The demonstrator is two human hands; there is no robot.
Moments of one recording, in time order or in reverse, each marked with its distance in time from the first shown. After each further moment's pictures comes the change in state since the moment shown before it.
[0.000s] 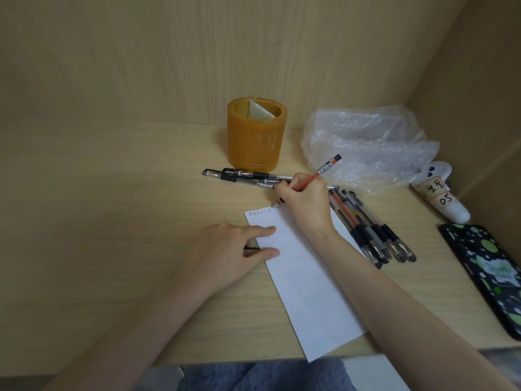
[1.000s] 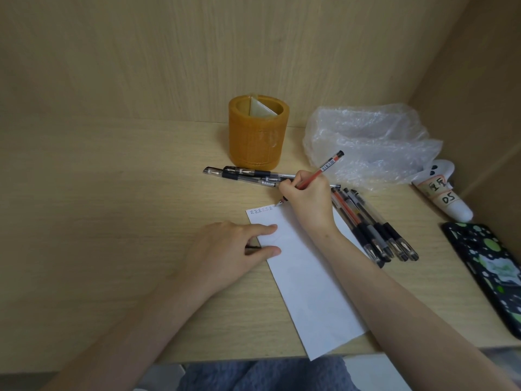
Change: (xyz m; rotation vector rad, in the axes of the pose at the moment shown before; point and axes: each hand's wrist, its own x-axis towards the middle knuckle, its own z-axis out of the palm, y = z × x) left_hand -0.001 0.002 -0.002 -0.027 -0.011 -0.002; right_hand 0.000 0.001 0.000 -0.033 0.025 -0.011
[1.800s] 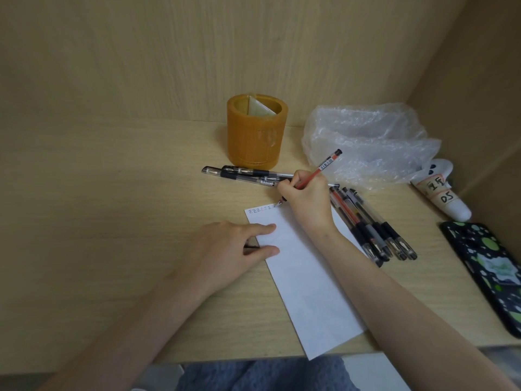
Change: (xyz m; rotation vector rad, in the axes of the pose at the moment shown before) left_hand -0.001 -0.002 0.002 0.009 0.019 0.009; right_hand -0.001 -0.001 0.000 -0.001 -0.019 0.003
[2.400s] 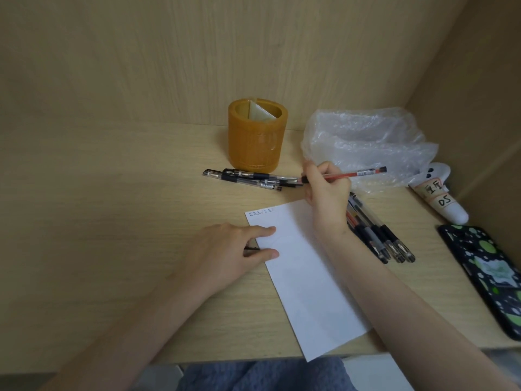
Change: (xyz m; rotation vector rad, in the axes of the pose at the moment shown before) left_hand 0.000 0.000 -0.001 -0.016 -0.012 0.023; right_hand 0.003 -0.015 -0.015 0.468 0.150 0.116
